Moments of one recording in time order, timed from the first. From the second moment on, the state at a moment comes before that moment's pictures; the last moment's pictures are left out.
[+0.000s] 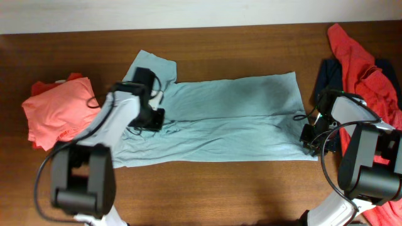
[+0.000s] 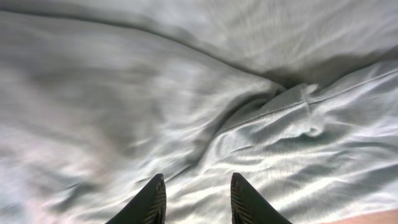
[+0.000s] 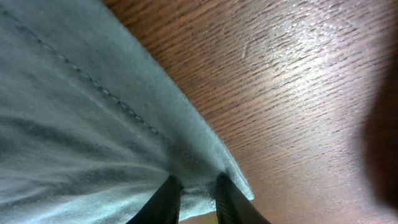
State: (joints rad) left arm -0.18 1.85 1.31 -0.95 0.07 -0.03; right arm -0.27 1.90 1.13 -1.04 0.06 0.24
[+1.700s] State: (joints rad) left arm 0.15 1.68 0.97 -0.92 0.11 -0.16; right arm -0.27 1.85 1.03 -1.10 0.03 0.24
